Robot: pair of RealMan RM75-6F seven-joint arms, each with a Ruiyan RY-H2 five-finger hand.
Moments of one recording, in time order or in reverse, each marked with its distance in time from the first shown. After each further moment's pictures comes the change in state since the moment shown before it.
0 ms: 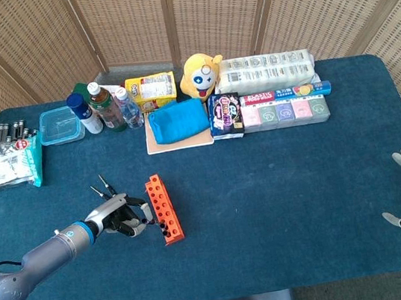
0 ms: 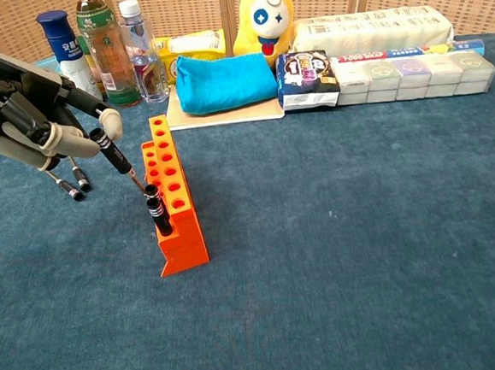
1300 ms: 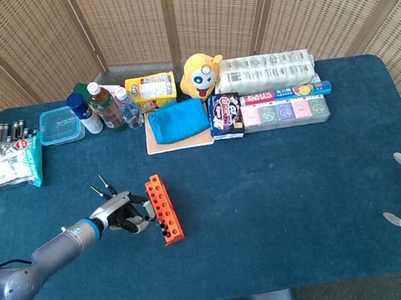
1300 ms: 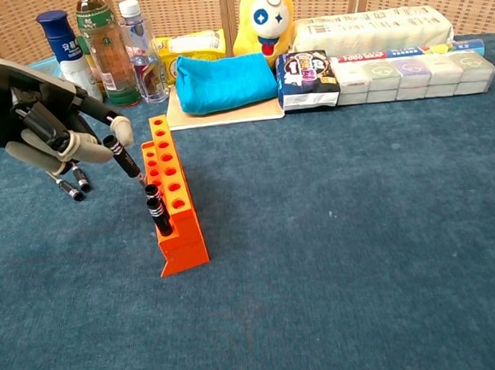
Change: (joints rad) left arm -0.059 -0.063 0.055 0.037 -0.122 0.055 0.079; right arm 0.000 0.007 0.001 0.000 0.008 -0.004 0.010
